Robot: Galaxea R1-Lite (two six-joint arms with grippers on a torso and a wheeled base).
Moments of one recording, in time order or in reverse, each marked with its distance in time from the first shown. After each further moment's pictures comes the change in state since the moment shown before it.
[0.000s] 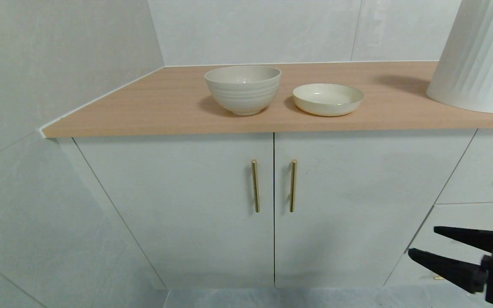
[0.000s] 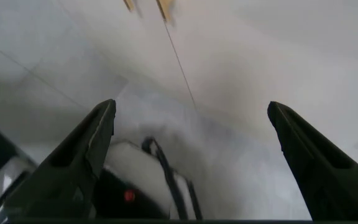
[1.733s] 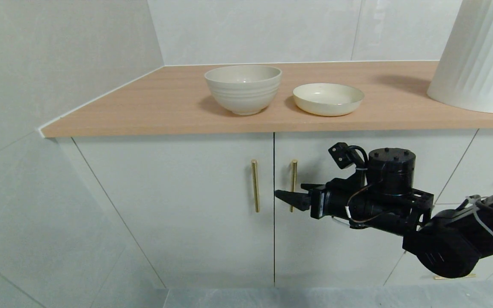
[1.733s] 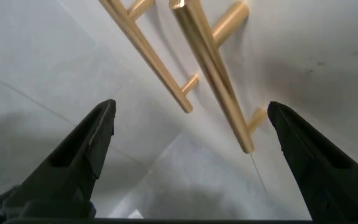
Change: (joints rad) left arm 0.000 0.000 0.000 0.000 0.000 0.000; right arm 0.262 0.813 -0.453 -0.538 0.001 0.246
